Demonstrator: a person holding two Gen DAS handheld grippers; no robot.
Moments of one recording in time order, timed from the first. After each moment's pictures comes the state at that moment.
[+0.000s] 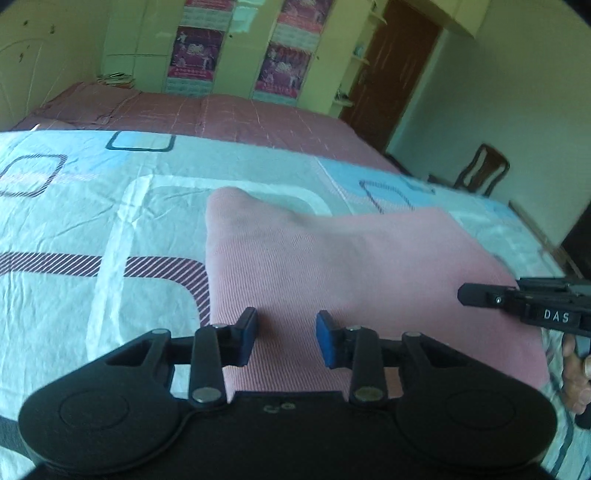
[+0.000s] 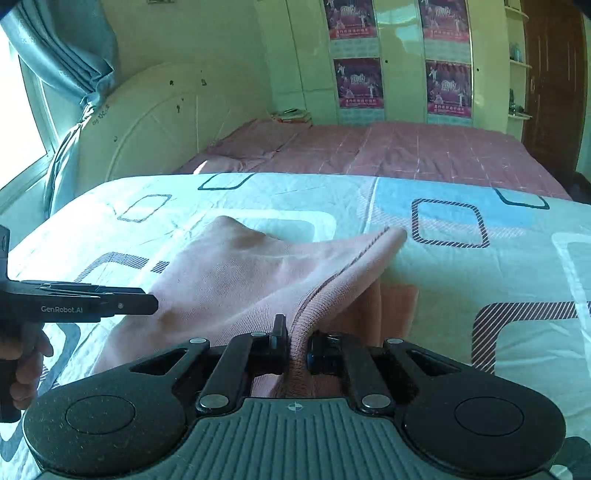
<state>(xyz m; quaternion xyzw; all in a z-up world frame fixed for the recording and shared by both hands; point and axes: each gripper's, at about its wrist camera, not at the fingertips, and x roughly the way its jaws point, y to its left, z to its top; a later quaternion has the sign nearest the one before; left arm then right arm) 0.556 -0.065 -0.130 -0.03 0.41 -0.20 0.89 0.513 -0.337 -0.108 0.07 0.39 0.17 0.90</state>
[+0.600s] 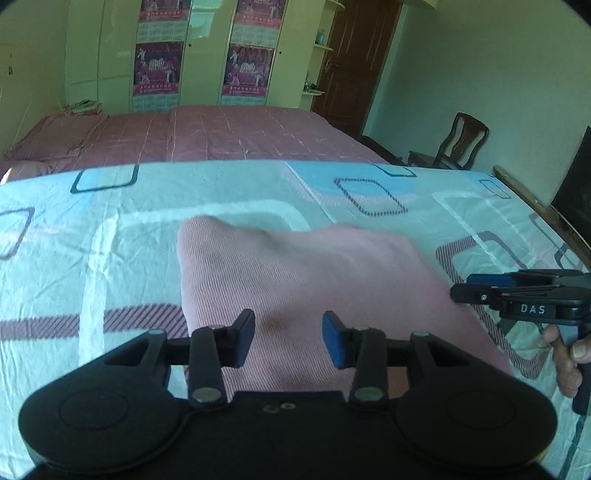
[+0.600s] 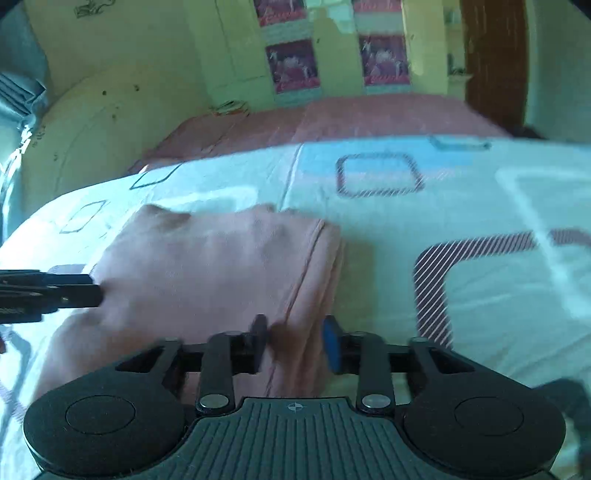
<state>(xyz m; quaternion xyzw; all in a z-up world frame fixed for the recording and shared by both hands) 0.579 -0.079 -0.113 0.01 0.38 -0.24 0.89 0.517 -0.358 -0.110 0.07 0.37 0.06 0.92</state>
